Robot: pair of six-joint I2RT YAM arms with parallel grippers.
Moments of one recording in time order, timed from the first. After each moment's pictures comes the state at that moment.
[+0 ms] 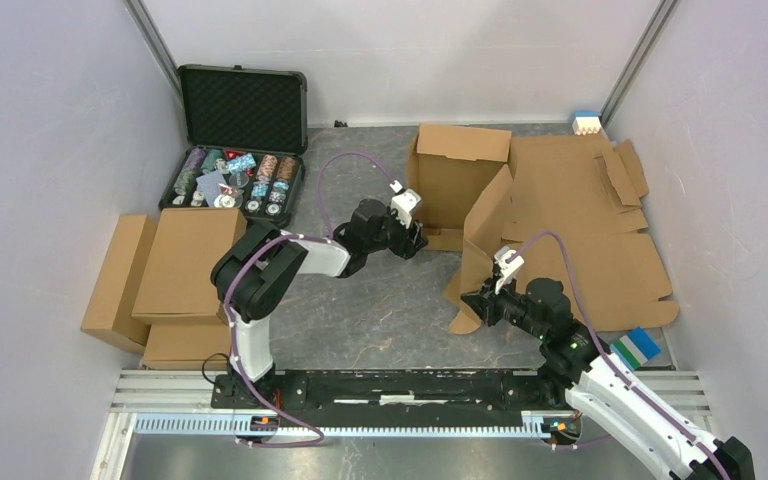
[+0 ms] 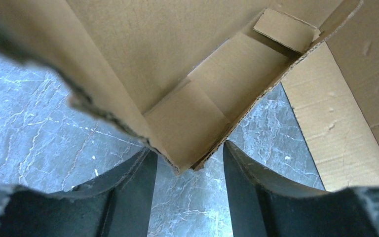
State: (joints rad) left arm -0.68 1.92 0.91 0.59 0.29 -0.02; right arm 0.60 0.48 0.19 -0.06 -0.23 0.16
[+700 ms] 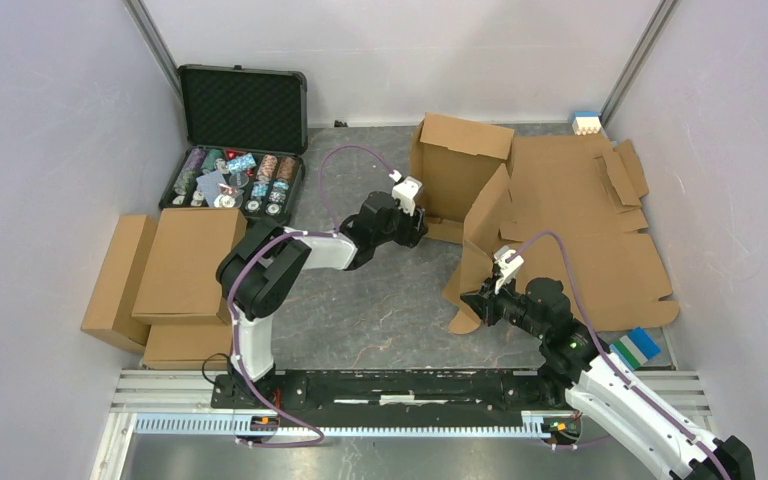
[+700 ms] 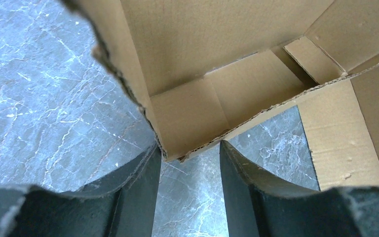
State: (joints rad) left arm -0.69 1.94 1.01 0.51 0.12 -0.12; right arm 0.60 0.49 0.19 -0.05 -0.24 0.16
